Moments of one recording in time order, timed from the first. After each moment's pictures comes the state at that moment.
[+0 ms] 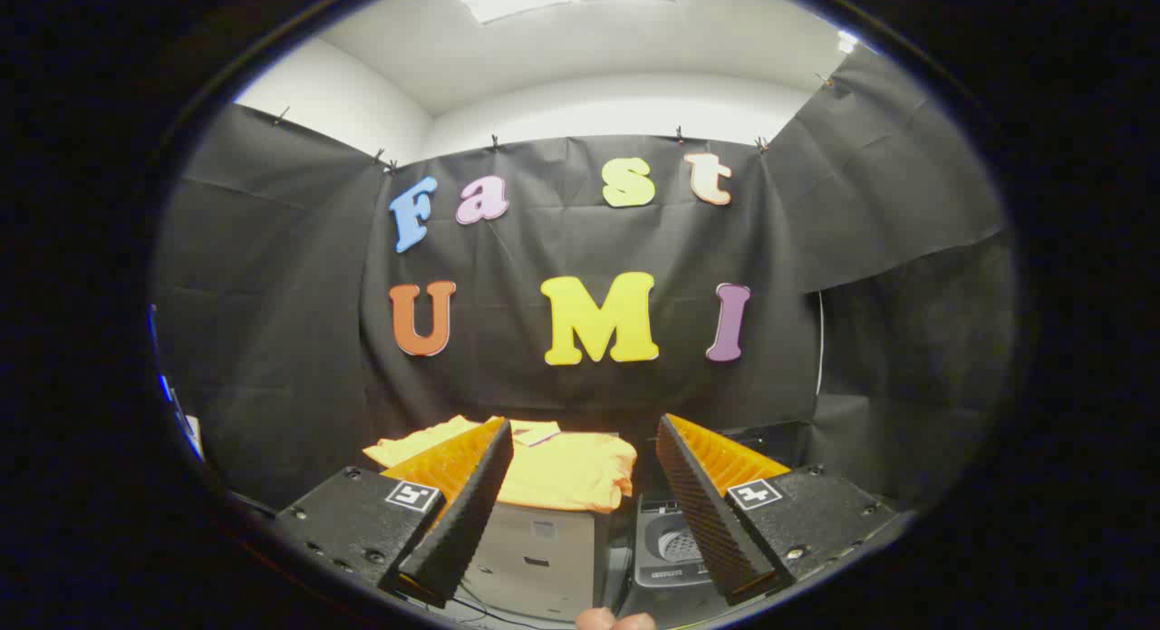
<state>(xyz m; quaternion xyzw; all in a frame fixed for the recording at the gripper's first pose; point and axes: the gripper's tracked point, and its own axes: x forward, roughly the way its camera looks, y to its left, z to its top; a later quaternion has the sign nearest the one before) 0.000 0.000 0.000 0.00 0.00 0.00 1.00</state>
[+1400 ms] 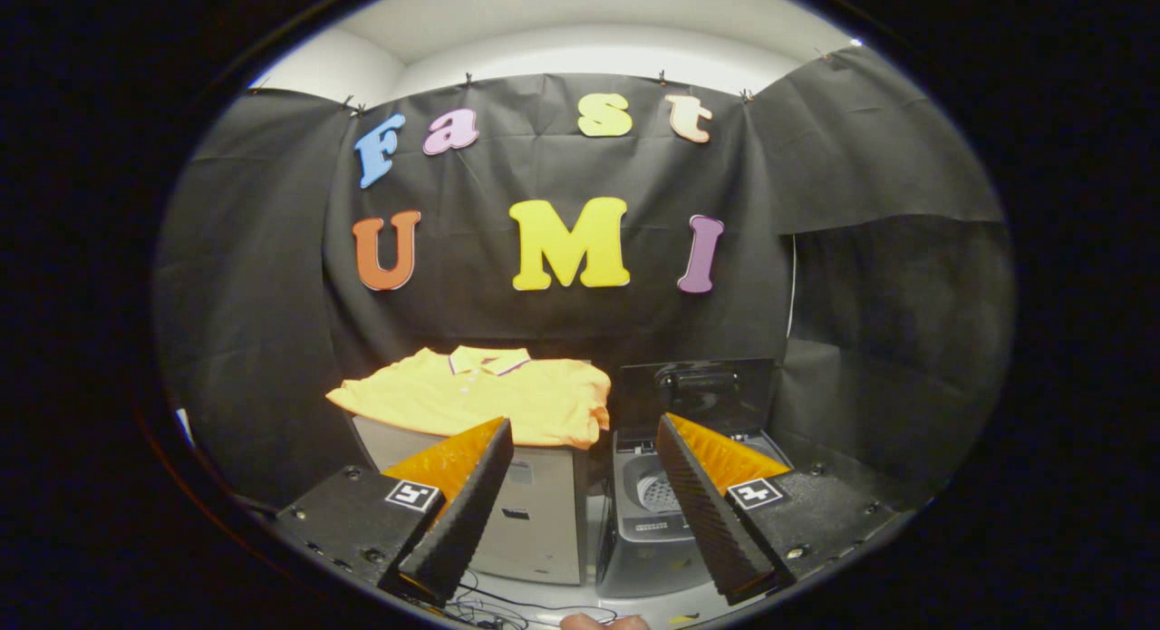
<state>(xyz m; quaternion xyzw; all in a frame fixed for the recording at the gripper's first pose) 0.002 0.001 -0.053 -0.01 0.10 -0.06 0.99</state>
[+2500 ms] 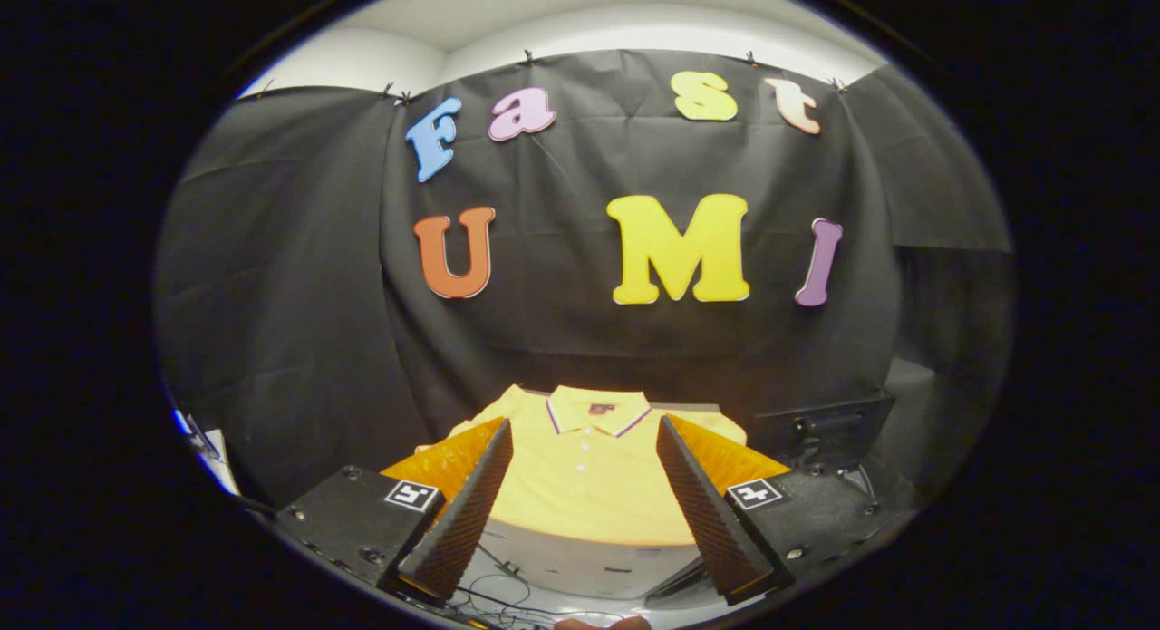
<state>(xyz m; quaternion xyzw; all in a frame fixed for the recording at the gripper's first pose) 0.174 0.137 -0.004 0.00 0.17 0.07 0.98</state>
